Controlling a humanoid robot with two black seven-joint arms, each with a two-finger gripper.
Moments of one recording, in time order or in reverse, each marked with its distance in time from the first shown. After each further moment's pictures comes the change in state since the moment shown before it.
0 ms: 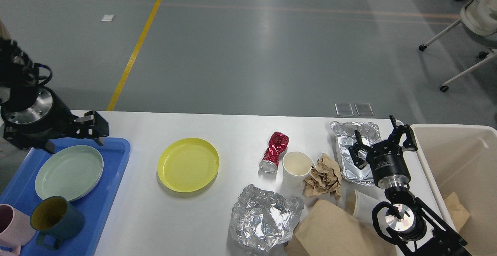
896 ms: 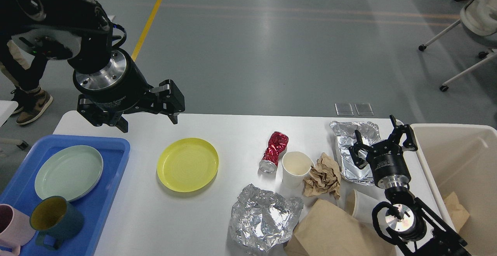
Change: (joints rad) left arm -0.068 -0.168 -0.077 0.030 -0.247 -0.129 -0.012; right arm 0.000 0.000 0.000 0.000 0.001 0.000 0.000
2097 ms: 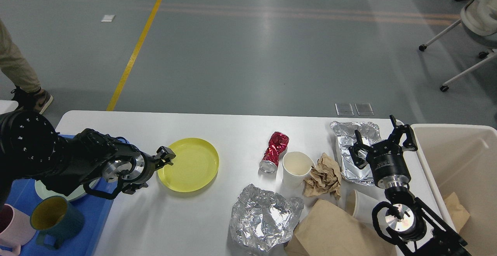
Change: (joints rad) left arm 1.129 0.052 -0.303 0.698 -0.131 0.546 -0.021; right arm 0.000 0.000 0.000 0.000 -0.001 0.000 0.000
